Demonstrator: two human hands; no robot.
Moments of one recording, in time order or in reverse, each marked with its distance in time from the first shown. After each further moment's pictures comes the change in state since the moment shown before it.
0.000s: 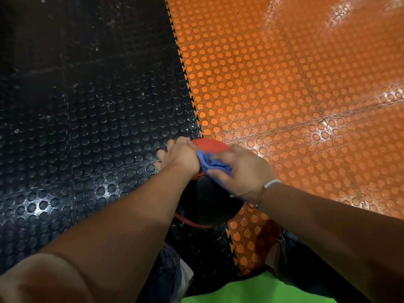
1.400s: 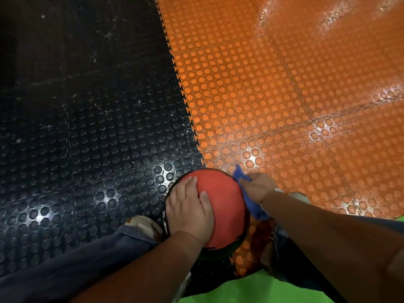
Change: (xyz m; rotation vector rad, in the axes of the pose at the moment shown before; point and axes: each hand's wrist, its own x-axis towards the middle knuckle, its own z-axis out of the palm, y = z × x) left_hand -0.090 -0.058 0.063 -0.018 0.250 0.407; right_hand -0.027 0.058 0.022 0.303 -0.224 0.683
